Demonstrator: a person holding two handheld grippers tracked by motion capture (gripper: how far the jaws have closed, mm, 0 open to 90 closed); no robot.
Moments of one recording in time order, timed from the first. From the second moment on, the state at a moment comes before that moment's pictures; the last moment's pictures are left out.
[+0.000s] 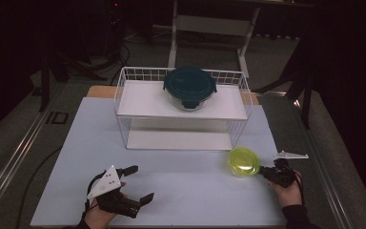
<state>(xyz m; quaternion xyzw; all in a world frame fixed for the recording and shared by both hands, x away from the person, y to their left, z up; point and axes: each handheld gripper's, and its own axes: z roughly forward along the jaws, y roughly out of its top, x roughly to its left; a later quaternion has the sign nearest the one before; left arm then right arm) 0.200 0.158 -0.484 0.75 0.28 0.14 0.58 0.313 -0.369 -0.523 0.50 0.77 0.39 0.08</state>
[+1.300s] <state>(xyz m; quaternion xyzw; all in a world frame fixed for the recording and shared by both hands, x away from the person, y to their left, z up) 0.199 0.155 -0.484 0.75 0.28 0.14 0.58 0.326 -0.339 -0.522 0.47 0.79 0.39 0.06</state>
